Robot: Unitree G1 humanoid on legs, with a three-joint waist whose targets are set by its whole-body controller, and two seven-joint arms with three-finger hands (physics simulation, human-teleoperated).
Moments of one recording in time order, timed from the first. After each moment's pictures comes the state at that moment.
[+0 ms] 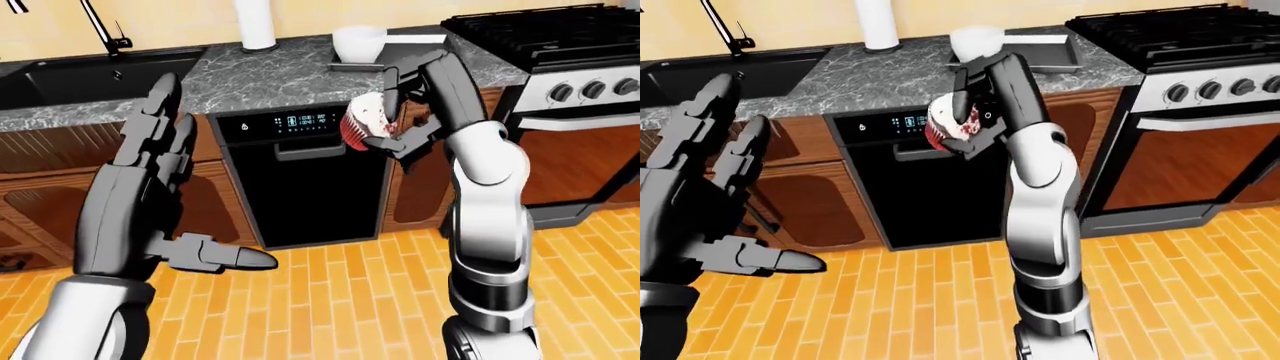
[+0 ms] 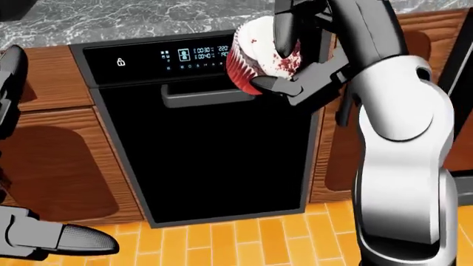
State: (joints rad) left arm -0.15 0.78 0.20 -1.03 -0.88 0.74 0.52; right arm -0.78 -0.10 0.02 -0.36 -0.61 0.76 0.38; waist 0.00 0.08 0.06
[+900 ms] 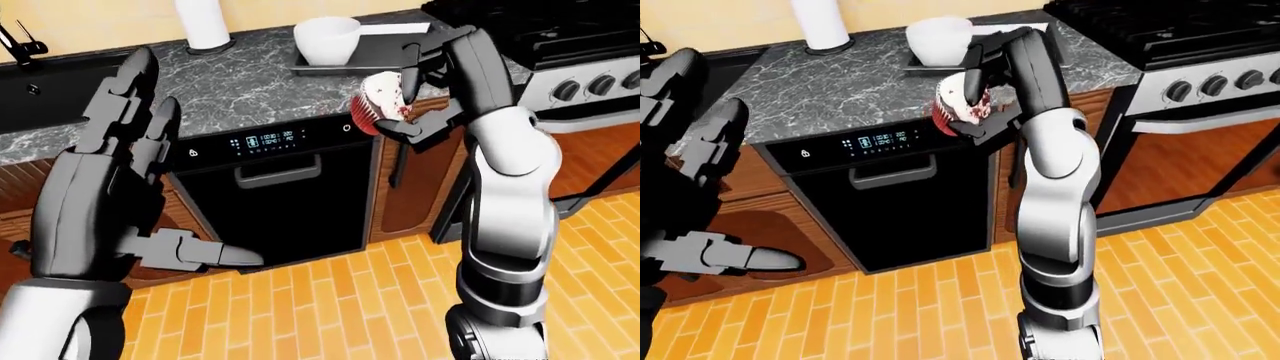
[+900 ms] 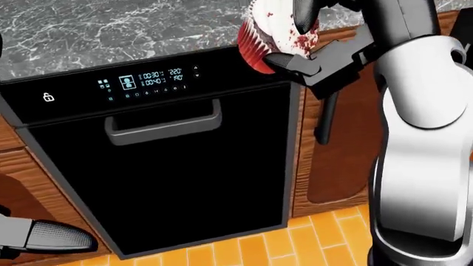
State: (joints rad) left arm -0.16 0.89 0.30 -1.04 -1.05 0.70 0.59; right arm -0.84 -0.13 -0.01 -0.41 -0.61 0.83 0.39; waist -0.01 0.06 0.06
